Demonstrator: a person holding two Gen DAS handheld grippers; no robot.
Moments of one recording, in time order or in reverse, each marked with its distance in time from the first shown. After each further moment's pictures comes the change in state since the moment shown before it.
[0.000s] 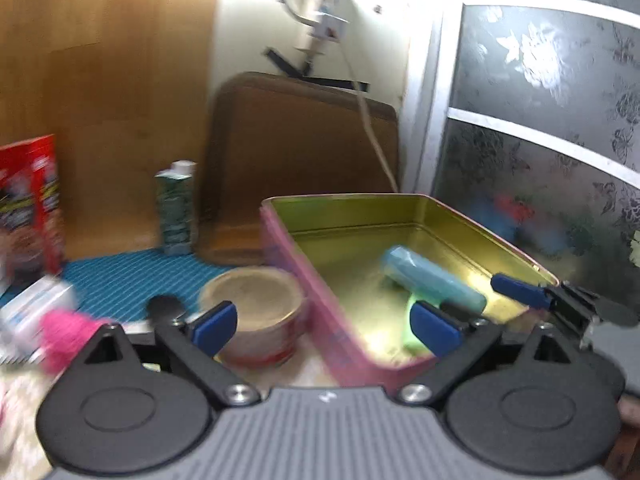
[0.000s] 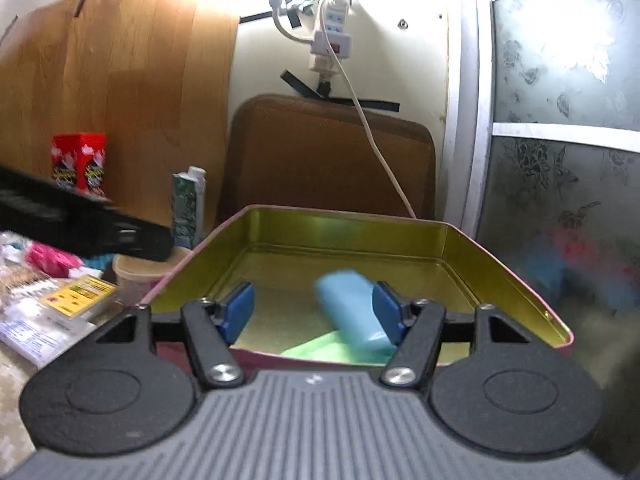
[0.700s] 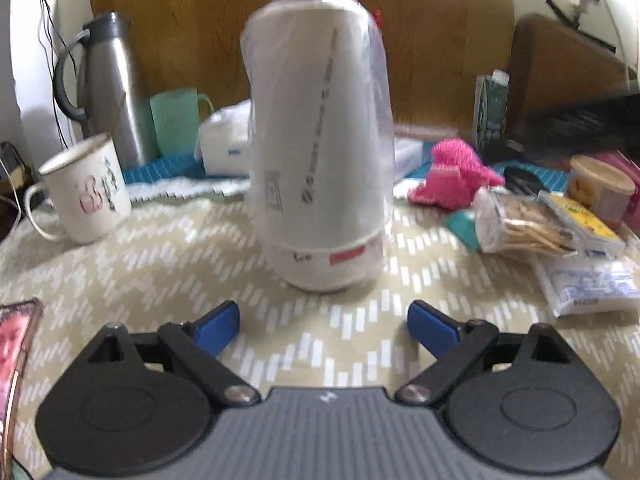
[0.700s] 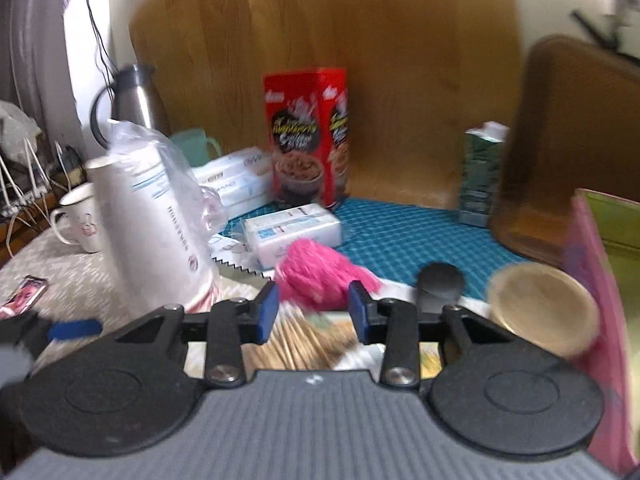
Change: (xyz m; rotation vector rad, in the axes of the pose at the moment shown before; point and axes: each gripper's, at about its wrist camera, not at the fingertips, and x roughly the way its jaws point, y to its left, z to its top) left arm -0.072 0.163 -0.097 -0.184 0.166 0.586; right arm 0.093 0.220 0.055 -0.047 0.297 0.536
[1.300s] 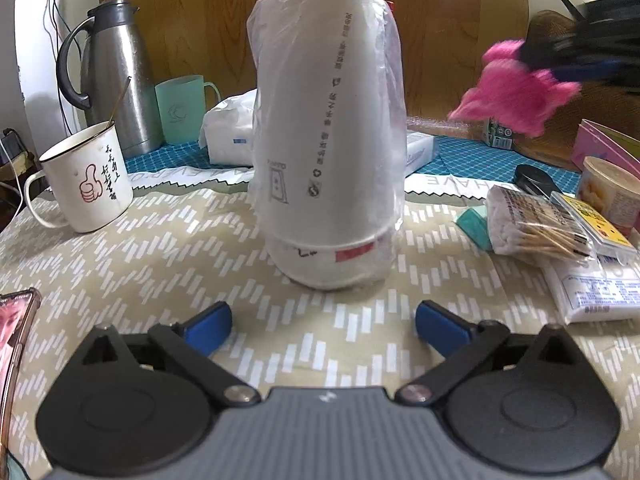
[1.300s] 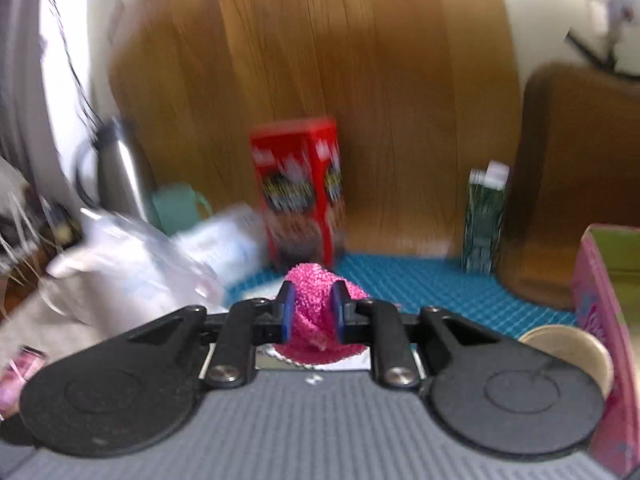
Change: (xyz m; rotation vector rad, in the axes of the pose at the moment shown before) left arm 0.004 0.003 0.001 -0.026 0.020 0.020; right arm -0.022 0.000 0.024 0.079 -0.161 -0.001
